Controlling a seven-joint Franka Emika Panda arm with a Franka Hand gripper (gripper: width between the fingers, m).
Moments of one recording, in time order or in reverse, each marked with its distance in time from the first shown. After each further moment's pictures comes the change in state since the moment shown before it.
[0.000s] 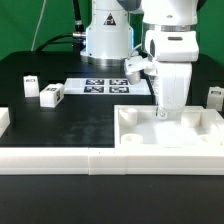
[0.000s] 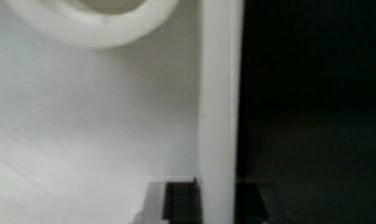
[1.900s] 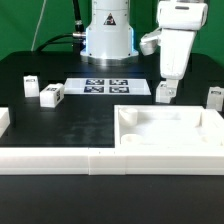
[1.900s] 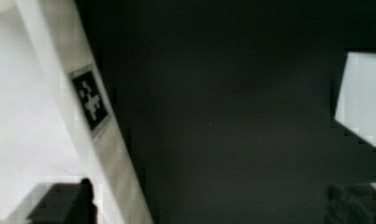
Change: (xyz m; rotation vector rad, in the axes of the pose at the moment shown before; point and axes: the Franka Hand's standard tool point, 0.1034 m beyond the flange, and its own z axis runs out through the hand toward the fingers) arm 0.026 -0.039 -0.039 -0.010 -0.018 0.306
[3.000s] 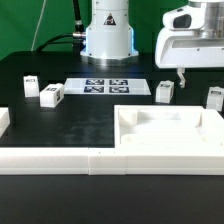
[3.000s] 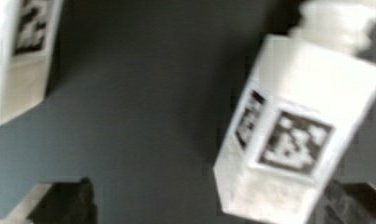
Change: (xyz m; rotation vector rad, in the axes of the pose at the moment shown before) arm 0.063 -0.056 0.004 0.101 0.020 1.407
